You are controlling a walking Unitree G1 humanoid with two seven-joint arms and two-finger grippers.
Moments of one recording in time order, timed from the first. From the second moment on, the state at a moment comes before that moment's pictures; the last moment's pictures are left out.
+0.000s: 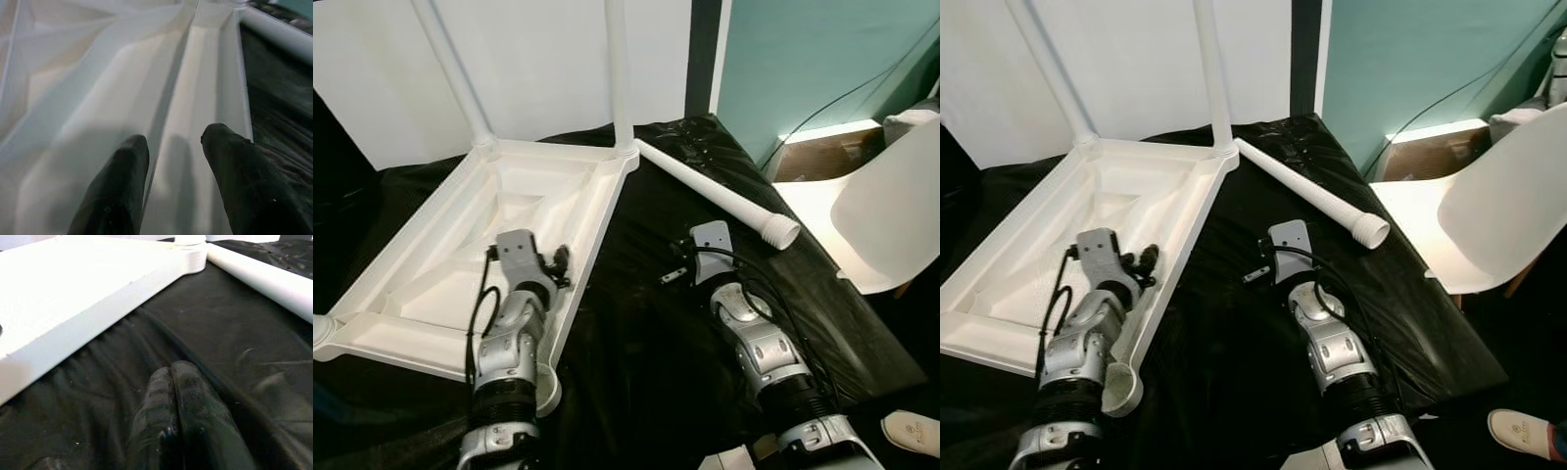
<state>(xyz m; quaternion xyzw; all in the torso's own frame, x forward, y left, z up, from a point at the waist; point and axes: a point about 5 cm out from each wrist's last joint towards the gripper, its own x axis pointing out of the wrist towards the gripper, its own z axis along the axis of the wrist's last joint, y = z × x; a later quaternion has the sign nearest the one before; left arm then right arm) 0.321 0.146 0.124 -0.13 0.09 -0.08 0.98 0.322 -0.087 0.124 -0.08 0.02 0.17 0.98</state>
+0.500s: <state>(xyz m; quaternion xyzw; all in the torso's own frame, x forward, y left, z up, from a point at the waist) 0.308 0.149 0.157 -0.08 0.06 -0.14 0.99 0.322 -0.086 0.123 -0.08 0.02 0.17 0.98</state>
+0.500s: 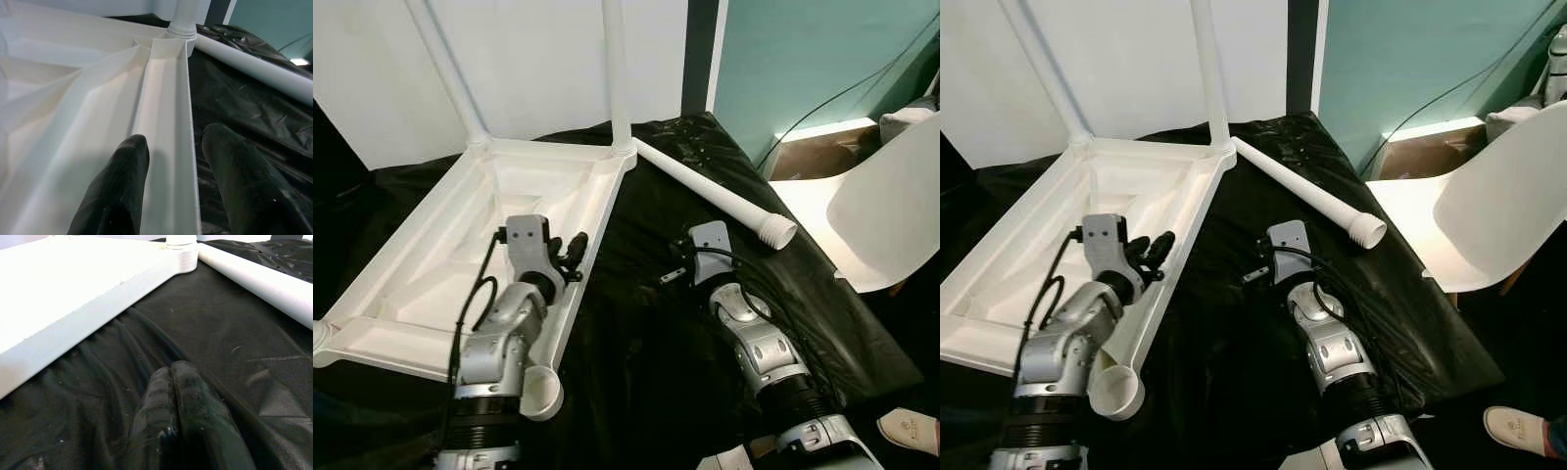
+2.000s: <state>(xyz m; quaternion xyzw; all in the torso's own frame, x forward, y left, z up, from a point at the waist) 0.272 0.144 0.124 0.06 0.21 -0.35 0.91 0.322 -0.085 0.120 -0.08 0.03 0.17 0.98</state>
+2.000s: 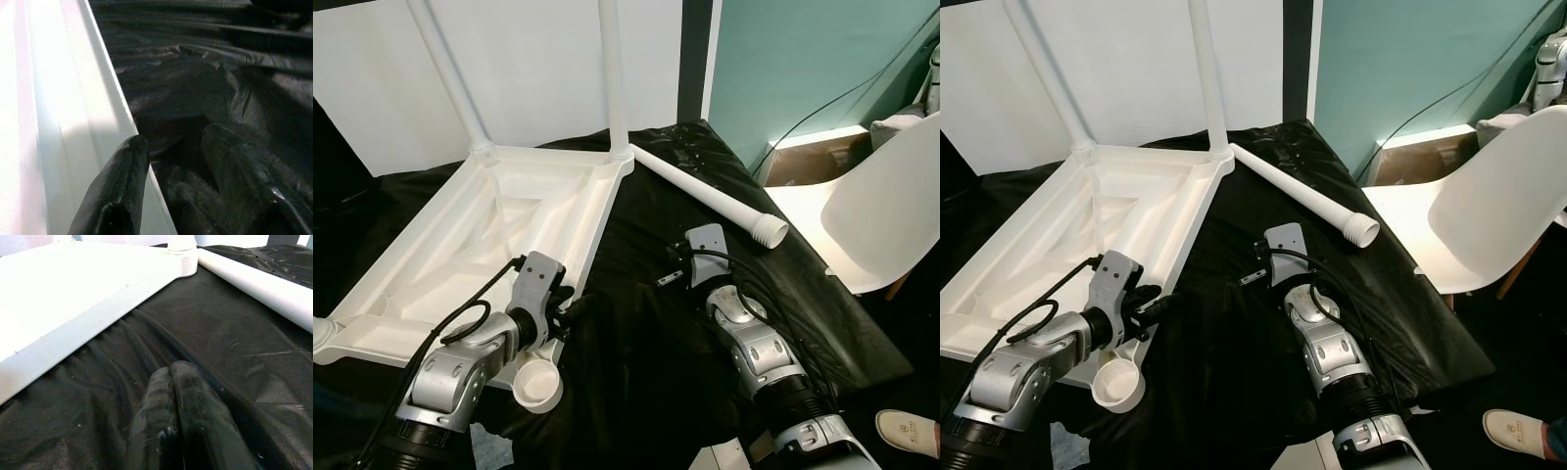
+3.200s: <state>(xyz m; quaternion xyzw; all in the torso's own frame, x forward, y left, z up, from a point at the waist) 0.304 0.135 0.126 0.00 0.19 -0.24 0.95 0.322 -0.084 0.120 -0.08 0.03 0.17 0.98</state>
